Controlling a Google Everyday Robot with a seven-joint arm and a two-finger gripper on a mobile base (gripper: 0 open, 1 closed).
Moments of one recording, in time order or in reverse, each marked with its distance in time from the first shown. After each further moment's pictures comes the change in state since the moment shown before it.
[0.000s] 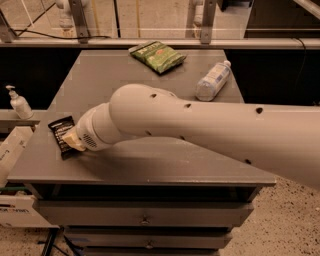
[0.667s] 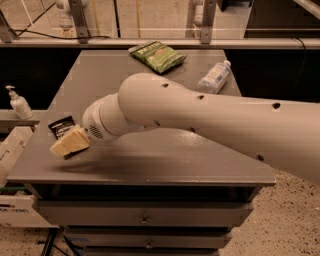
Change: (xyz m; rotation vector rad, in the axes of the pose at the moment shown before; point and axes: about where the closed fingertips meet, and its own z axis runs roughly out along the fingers) arm -0.010 -0.014 -0.020 0.017 -0.018 0.008
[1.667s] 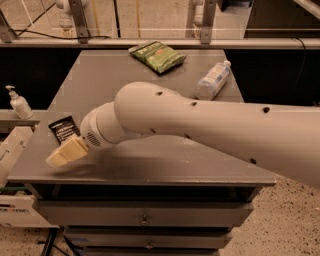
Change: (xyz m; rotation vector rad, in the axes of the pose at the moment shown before) arm 0.014 0.011 0.011 -0.020 0.024 0.020
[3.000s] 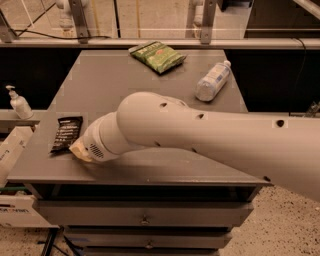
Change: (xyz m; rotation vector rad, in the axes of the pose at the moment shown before) arm 0.021 0.014 -0.013 0.014 0.033 0.022
